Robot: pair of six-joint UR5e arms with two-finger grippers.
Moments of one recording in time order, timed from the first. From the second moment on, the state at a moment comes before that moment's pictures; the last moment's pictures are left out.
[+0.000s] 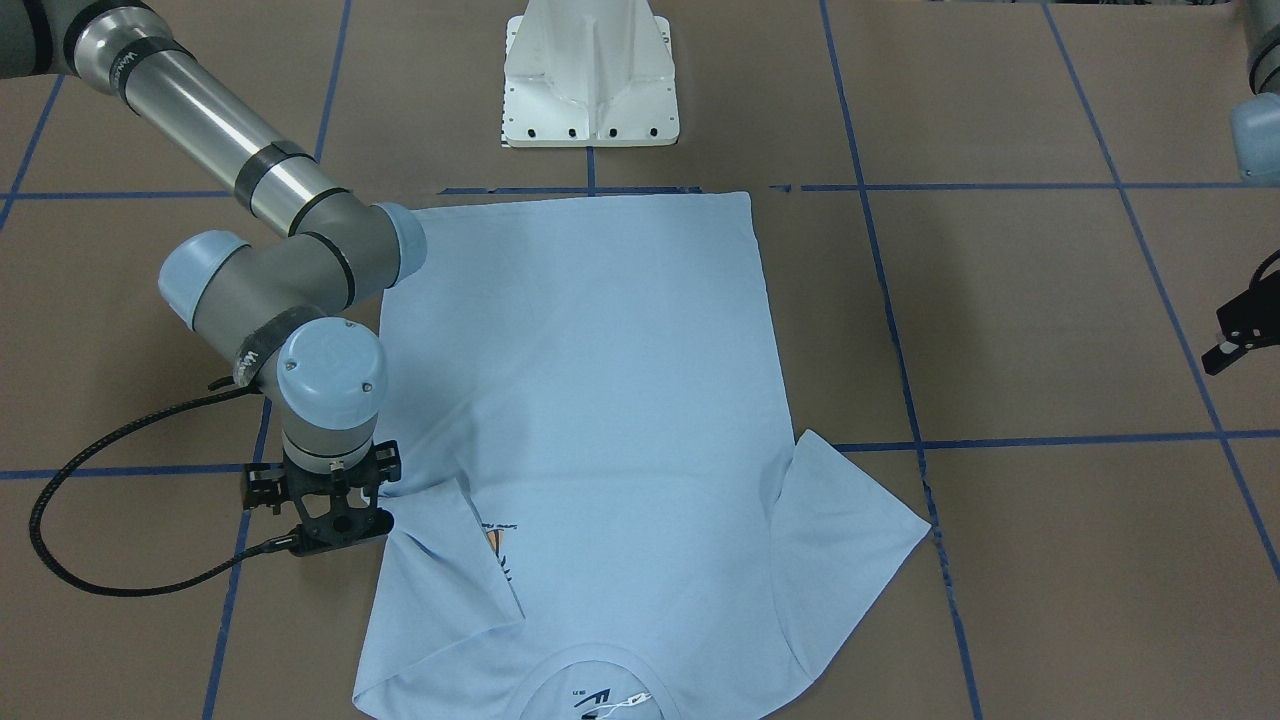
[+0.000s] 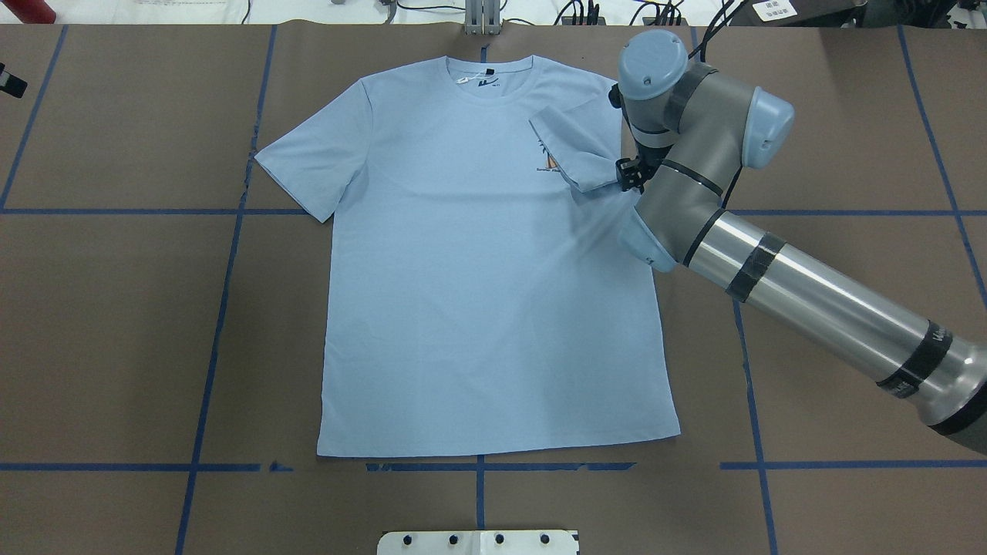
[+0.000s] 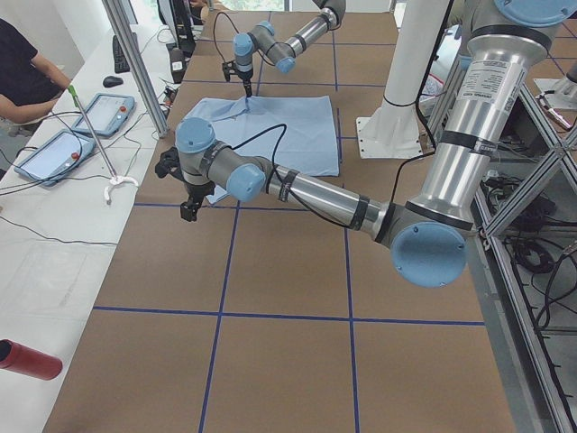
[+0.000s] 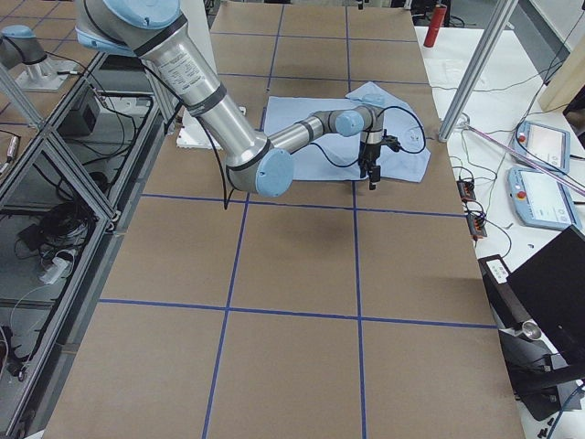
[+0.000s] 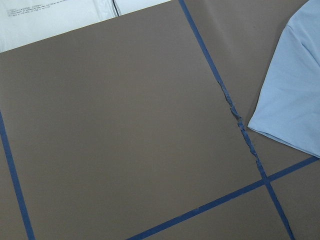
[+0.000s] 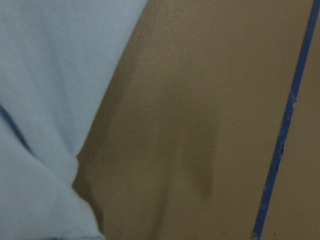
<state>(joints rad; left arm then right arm) -1.38 -1.86 -1.62 -1.81 -2.40 -0.16 0.81 -0.81 1.20 -1.61 1.80 0.55</state>
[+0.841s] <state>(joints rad) -1.30 -1.89 -1.62 -1.81 -2.37 -0.29 0.94 -0.83 1.31 -1.62 1.97 0.49</state>
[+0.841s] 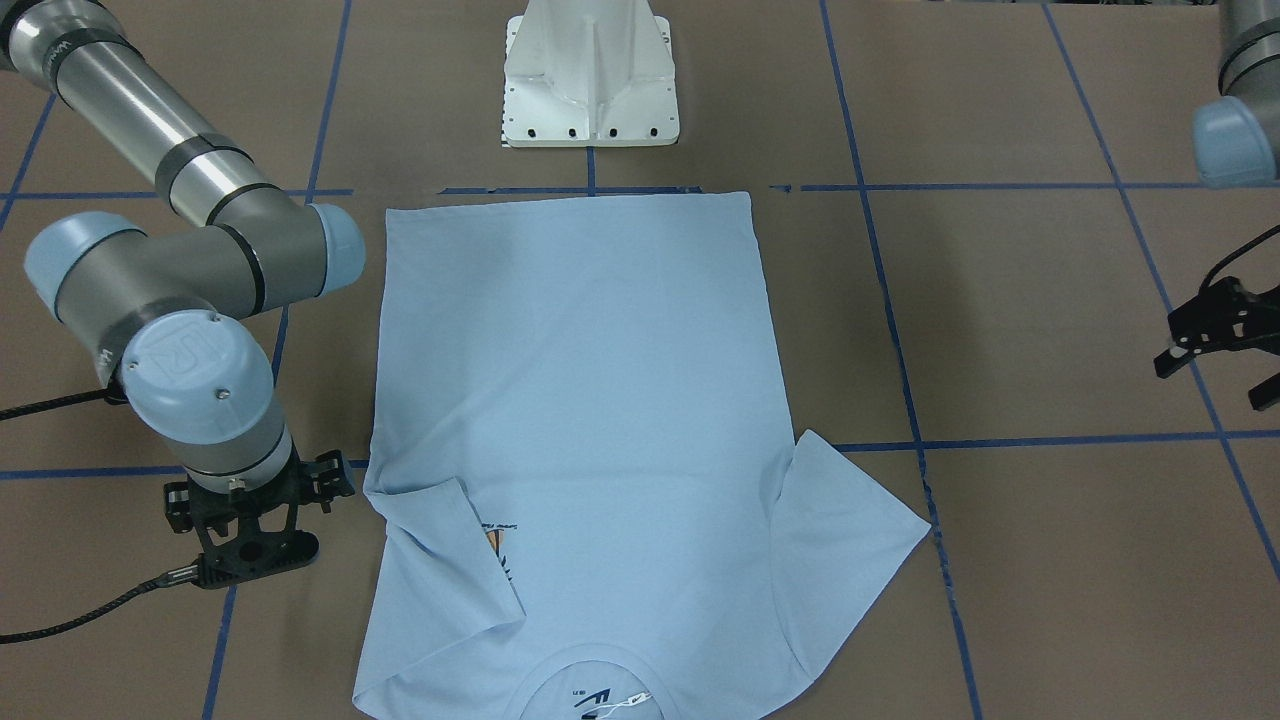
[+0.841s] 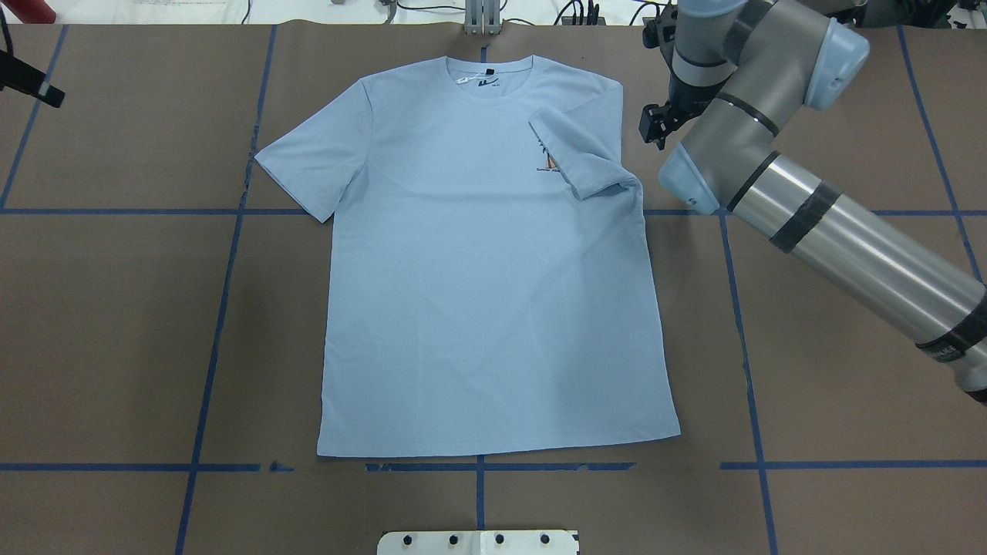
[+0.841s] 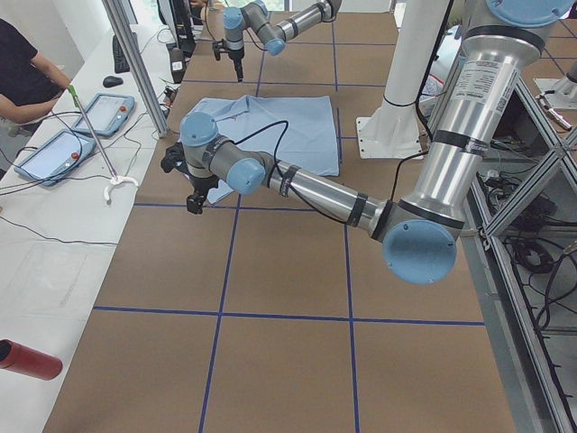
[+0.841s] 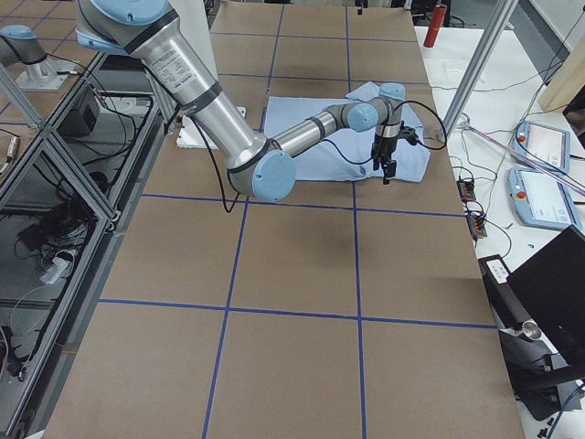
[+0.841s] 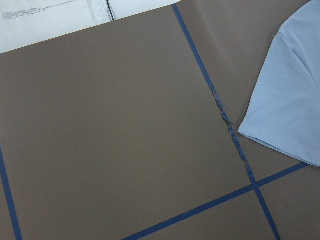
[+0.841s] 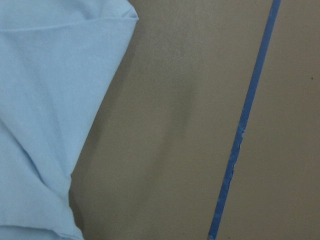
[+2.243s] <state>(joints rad) -0.93 -2.19 -1.06 -2.36 -1.93 -0.90 1.10 -1.06 1.67 -1.70 2.24 0.49</state>
